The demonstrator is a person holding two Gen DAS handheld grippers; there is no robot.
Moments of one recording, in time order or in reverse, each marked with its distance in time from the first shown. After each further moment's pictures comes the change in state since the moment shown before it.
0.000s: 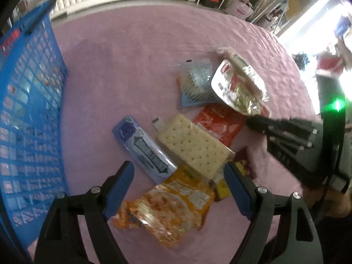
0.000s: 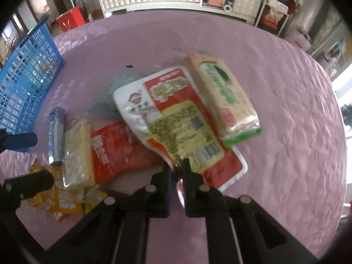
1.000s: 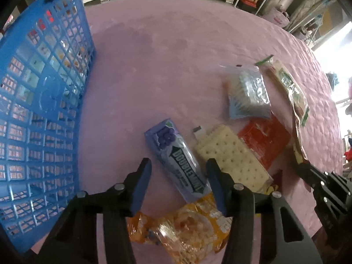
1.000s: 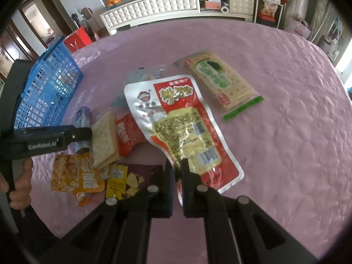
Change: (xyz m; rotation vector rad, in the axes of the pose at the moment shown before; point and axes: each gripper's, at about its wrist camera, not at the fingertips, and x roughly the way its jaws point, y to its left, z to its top) left arm 0.027 0.022 0.018 -0.149 -0.002 0.181; right arm -0.029 -0.016 -0.031 0.096 -0.065 0.130
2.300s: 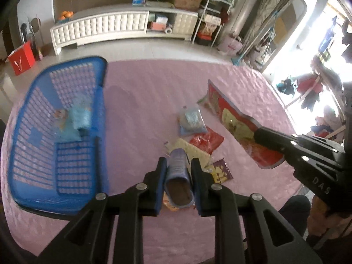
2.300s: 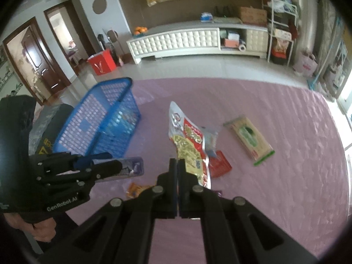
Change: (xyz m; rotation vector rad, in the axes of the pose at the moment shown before) left arm -0.151 0.006 -0.051 0.168 -0.285 -0.178; right arm -0.109 0.110 0.023 -0.087 -0.219 0.069
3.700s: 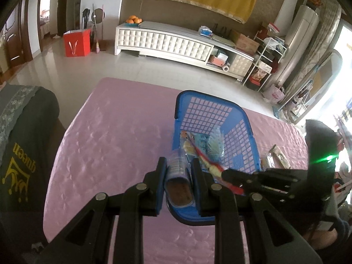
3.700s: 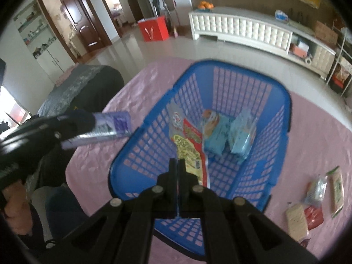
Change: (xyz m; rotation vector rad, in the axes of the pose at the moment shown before) left arm -0.123 0.226 -0.015 -0.265 -0.183 0.155; right arm 0.138 0.217 0.036 -0.241 0.175 0.185
